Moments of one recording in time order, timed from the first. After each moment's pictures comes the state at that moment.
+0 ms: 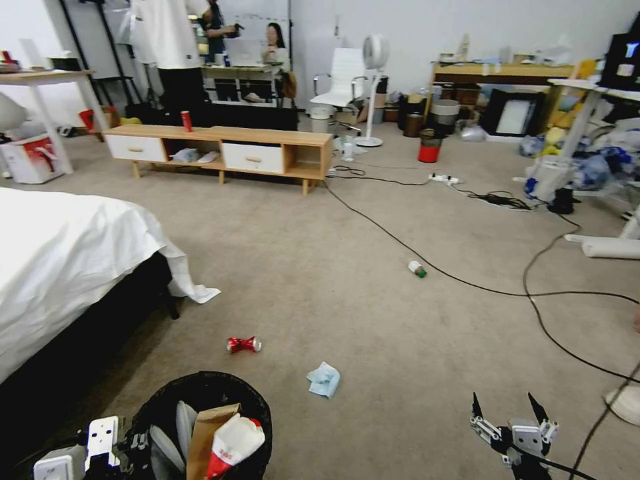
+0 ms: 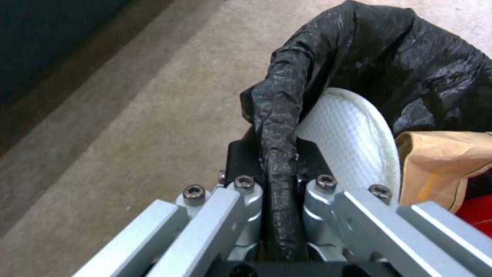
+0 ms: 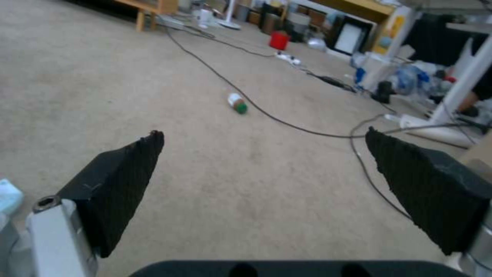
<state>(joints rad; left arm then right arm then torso) 1.85 -1.19 -0.83 -2.36 -0.70 0.64 -0.34 -1.73 1.41 0.71 1.97 -0.02 0.10 0.13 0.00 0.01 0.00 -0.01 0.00</state>
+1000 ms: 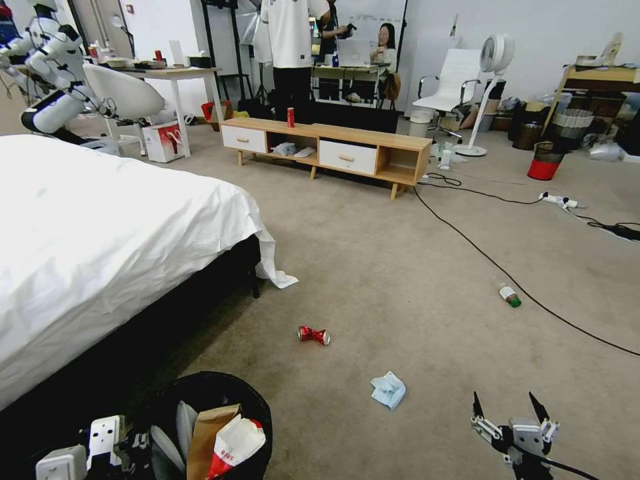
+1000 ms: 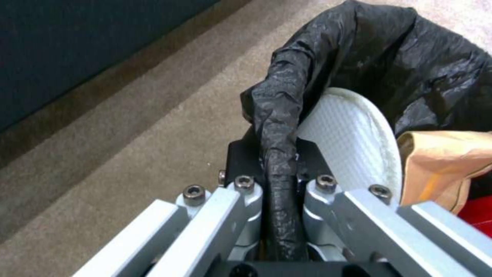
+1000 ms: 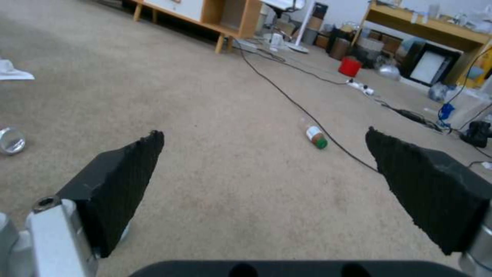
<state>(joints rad) 1.84 -1.19 -0.82 -2.36 -0.70 0.64 -0.34 -1.73 1.41 0.71 1.98 -0.02 0.10 0.13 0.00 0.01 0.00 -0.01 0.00</state>
